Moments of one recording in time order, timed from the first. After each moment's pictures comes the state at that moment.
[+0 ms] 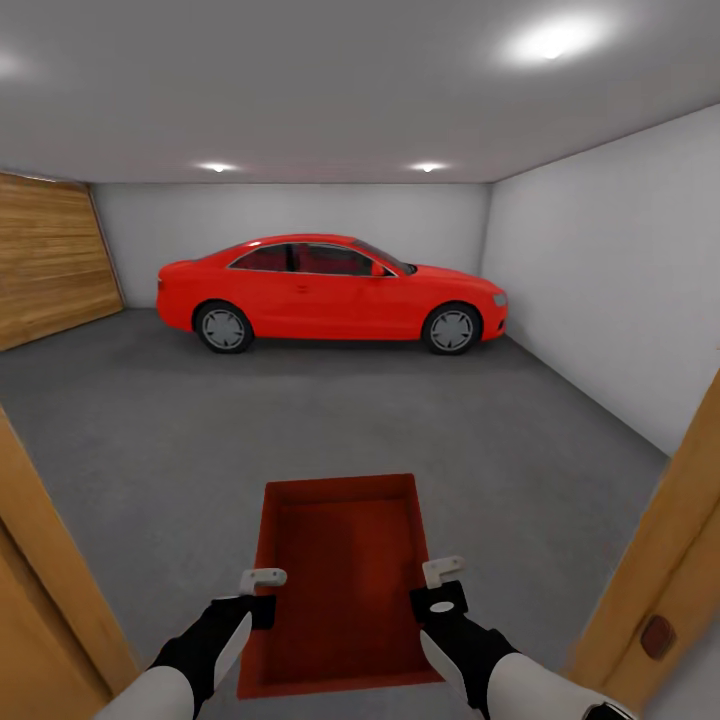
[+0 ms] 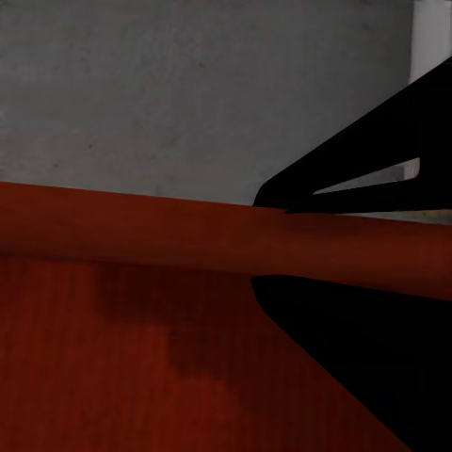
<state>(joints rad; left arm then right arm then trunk) -0.58 -0.06 0.00 -0.41 0.03 0.33 0.11 -0.66 0.13 0.67 -0.26 -0.44 0.09 -0.39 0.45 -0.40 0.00</state>
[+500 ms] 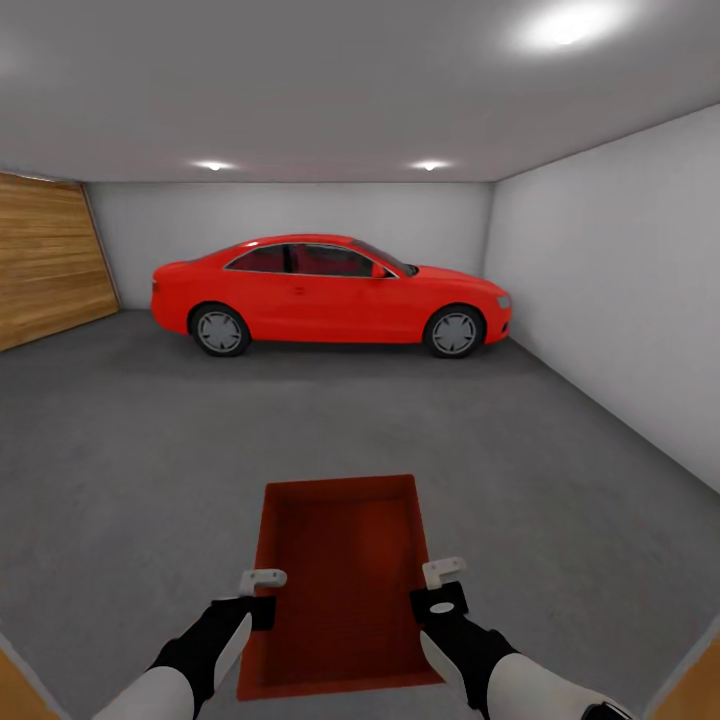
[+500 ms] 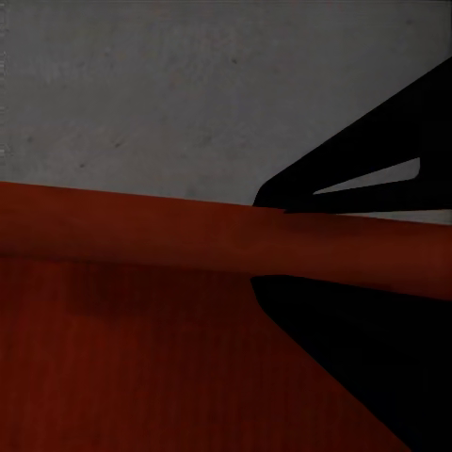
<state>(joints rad) -0.58 -0.06 0.00 -0.40 0.03 0.33 0.11 -0.66 0.13 0.67 -0.25 -0.44 0.09 -0.39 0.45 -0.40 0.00</state>
